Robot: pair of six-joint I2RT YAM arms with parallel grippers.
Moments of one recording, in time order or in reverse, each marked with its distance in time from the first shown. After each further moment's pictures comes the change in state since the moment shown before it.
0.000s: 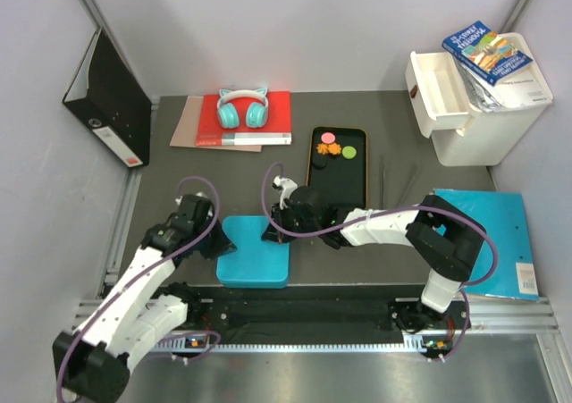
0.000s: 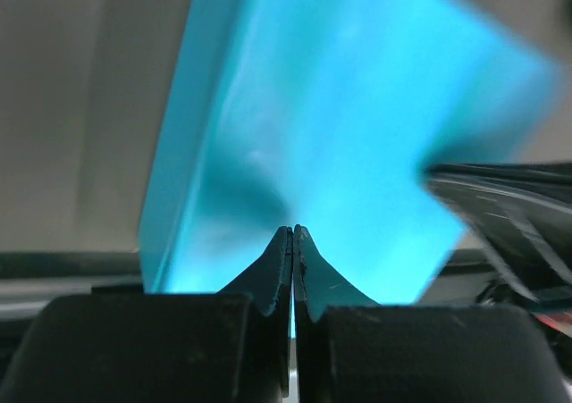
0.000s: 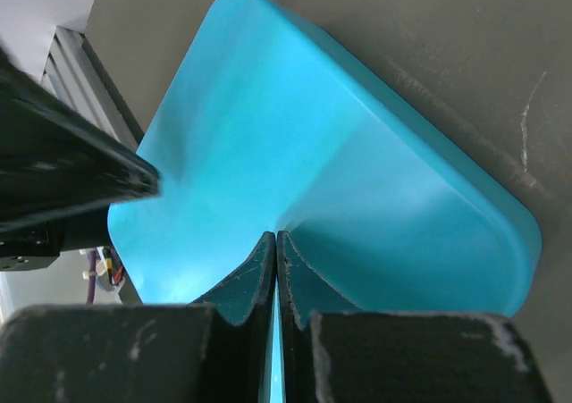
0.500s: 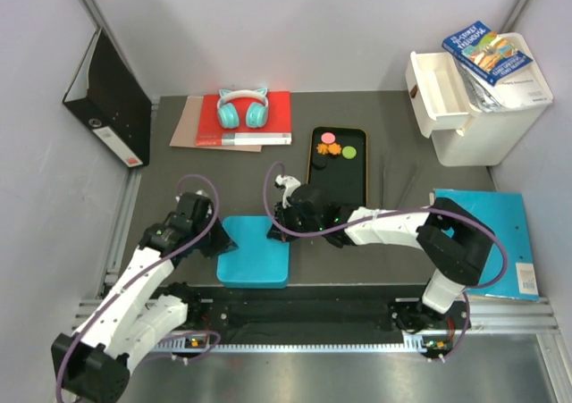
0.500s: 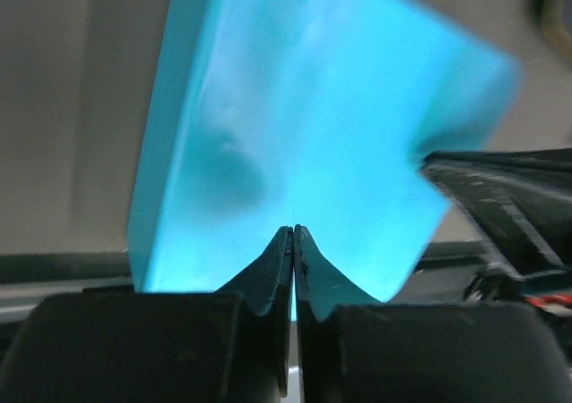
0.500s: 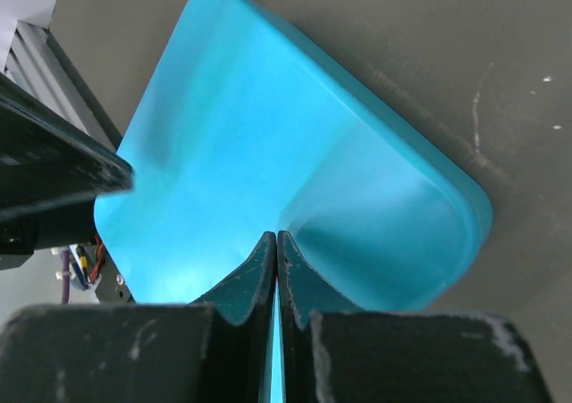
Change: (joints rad) left arm 0.000 0.059 -0.005 -0.006 0.044 0.017; right arm 0.000 -0.038 0.013 -0.089 0.045 -0.045
